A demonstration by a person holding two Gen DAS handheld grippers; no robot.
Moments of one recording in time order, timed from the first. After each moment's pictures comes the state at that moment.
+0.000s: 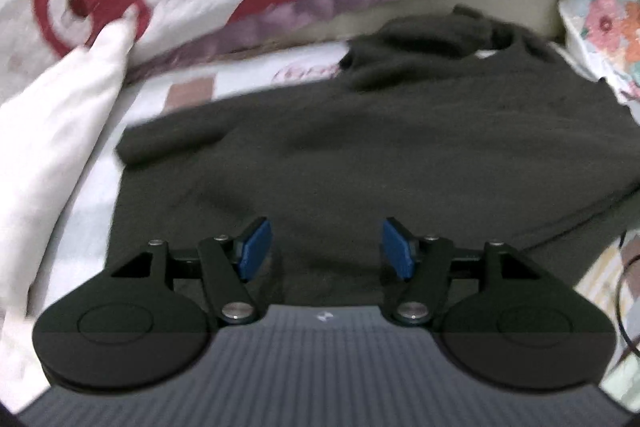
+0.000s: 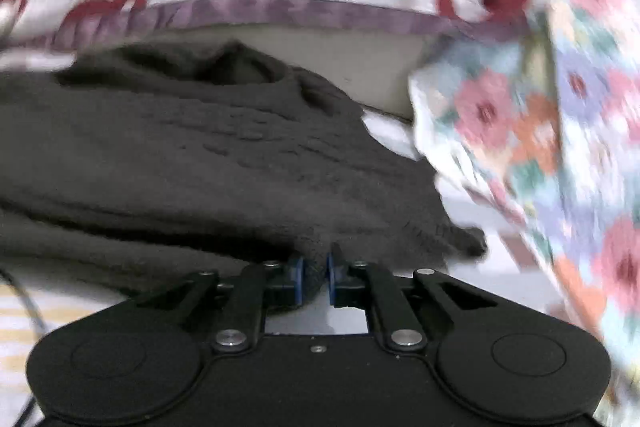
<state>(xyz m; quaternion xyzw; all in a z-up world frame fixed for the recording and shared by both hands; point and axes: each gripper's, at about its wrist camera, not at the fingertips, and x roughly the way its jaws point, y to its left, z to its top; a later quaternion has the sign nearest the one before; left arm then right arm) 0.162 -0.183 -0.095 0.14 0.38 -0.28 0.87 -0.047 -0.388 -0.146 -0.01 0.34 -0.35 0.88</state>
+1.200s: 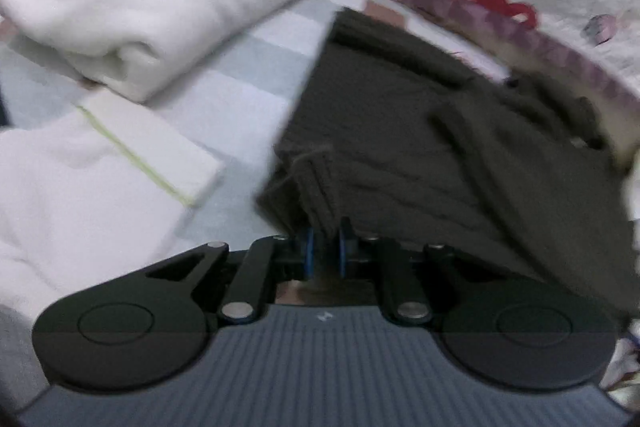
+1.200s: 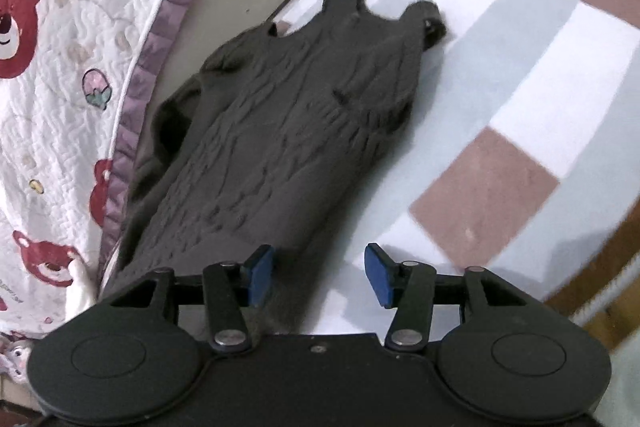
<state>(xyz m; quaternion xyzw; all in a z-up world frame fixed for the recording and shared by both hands) 0.180 -0.018 -0.108 -0.12 0.49 -0.16 0.85 -0.132 -0.529 -0.203 0.49 0.25 -0.24 0.80</state>
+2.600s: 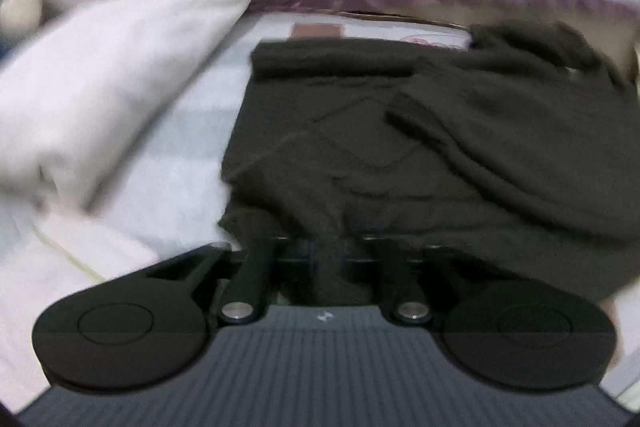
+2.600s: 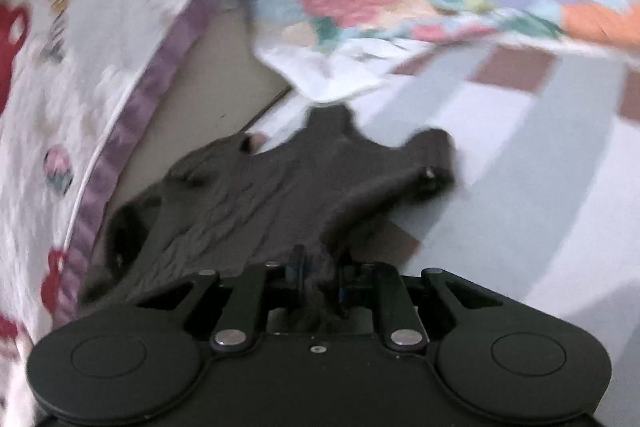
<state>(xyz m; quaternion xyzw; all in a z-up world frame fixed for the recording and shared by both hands) 0.180 -0.083 -0.116 0.08 0.38 -0.21 0.90 -0.100 -0.558 -0.198 0.38 0.16 -0.36 0.84</state>
